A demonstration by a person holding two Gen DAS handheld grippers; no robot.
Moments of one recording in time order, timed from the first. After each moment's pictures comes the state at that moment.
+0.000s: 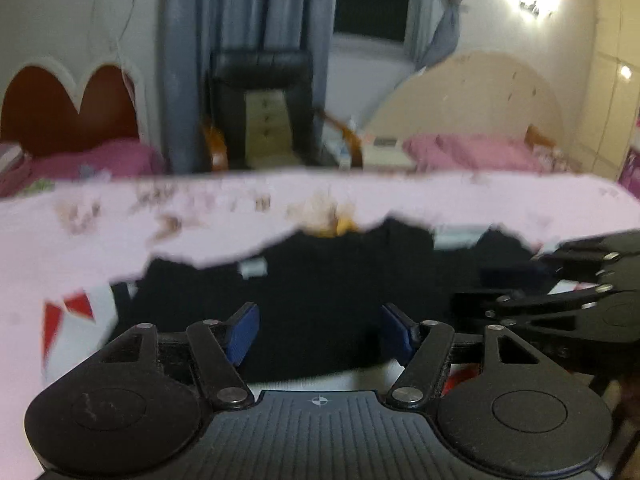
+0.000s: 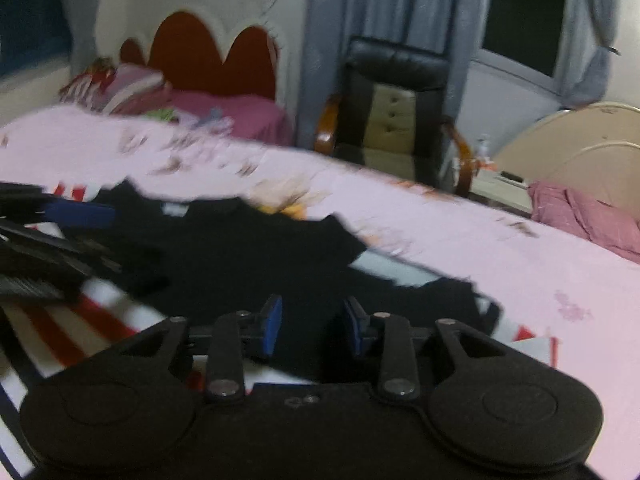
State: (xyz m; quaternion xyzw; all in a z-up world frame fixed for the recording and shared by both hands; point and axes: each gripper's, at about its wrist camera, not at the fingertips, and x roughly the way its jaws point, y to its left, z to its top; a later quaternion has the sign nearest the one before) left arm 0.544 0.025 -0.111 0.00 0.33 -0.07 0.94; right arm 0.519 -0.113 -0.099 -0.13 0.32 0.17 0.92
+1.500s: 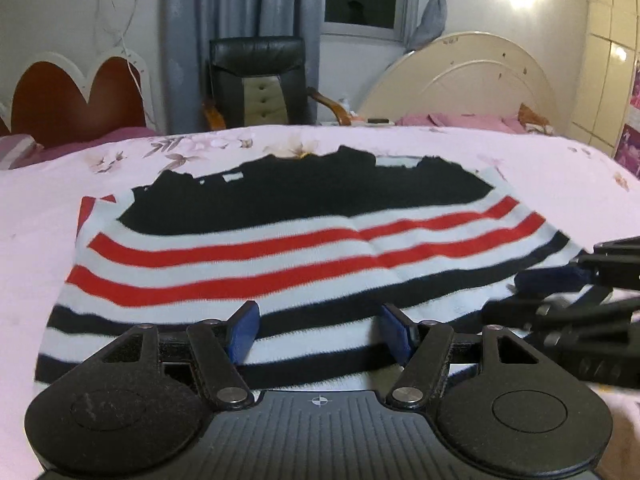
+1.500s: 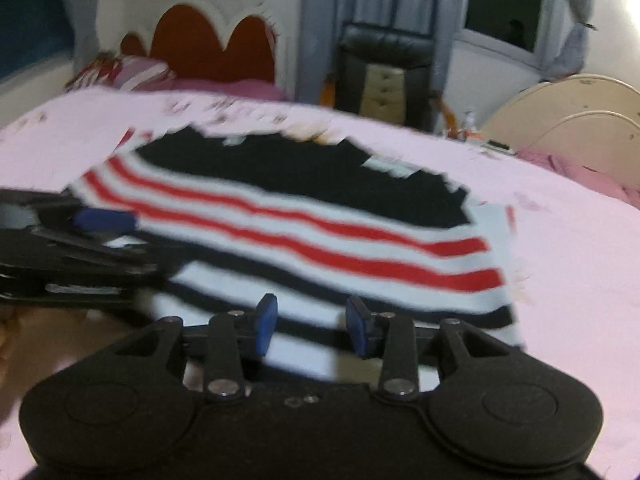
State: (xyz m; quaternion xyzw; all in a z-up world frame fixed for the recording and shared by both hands) left arm 0.414 0.004 -0.112 0.02 0.33 -0.07 0.94; right arm 0.381 -0.140 -0.100 -0.11 0.34 0.16 0.92
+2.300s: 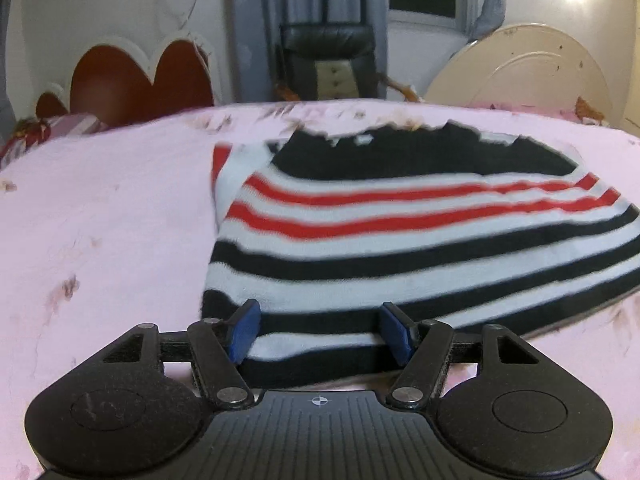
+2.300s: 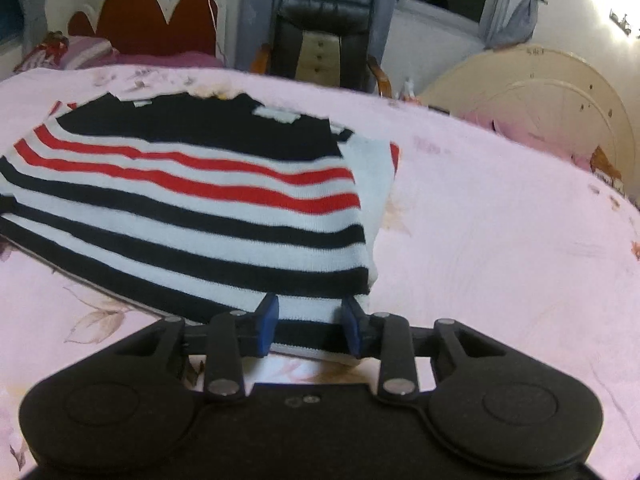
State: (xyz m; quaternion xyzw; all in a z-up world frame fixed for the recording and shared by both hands) left arm 0.384 0.097 -0.126 0.02 0.35 0.01 0.94; right arm 0.372 -0.228 -0.098 -0.12 0.37 0.07 0.92
